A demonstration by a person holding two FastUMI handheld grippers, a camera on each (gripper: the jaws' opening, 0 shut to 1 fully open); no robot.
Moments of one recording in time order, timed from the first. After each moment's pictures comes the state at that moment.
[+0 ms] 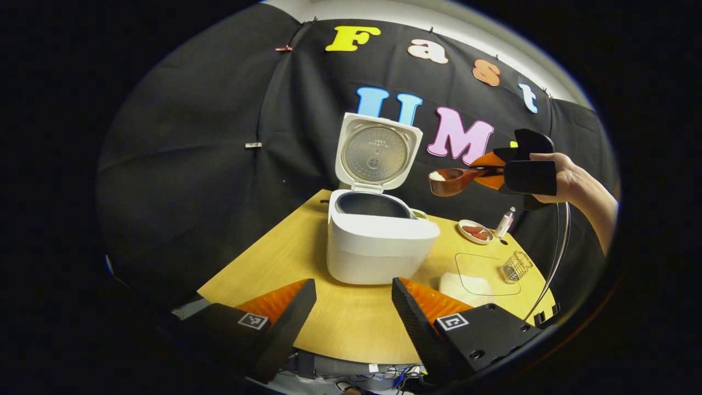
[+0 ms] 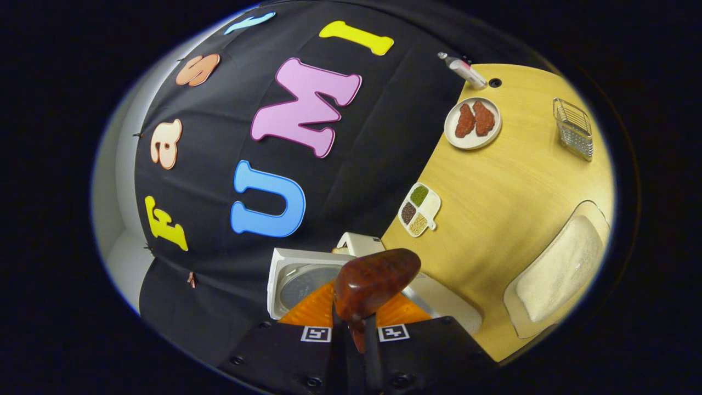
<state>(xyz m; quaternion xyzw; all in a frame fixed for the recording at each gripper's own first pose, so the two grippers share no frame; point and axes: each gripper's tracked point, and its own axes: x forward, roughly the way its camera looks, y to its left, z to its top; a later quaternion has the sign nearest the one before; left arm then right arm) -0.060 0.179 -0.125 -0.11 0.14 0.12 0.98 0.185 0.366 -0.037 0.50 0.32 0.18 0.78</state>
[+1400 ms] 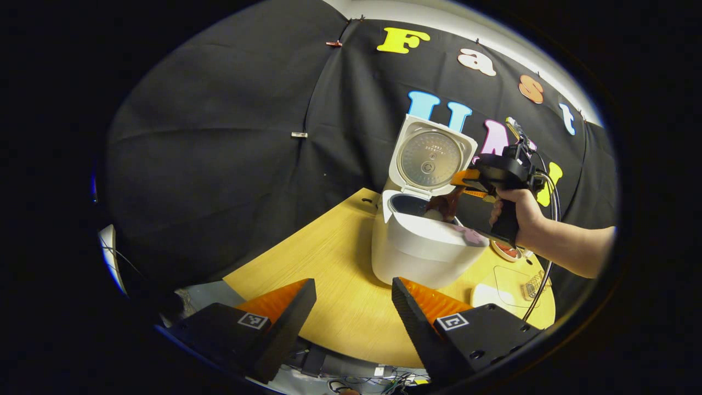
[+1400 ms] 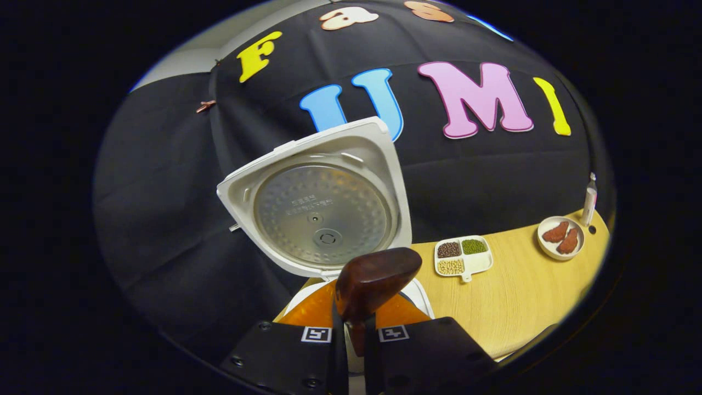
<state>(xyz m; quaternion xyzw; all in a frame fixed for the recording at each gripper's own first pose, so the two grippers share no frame) -0.079 0.245 -0.150 -0.16 0.13 0.20 0.96 0.163 0.518 -0.099 0.08 0.18 0.36 0.91</state>
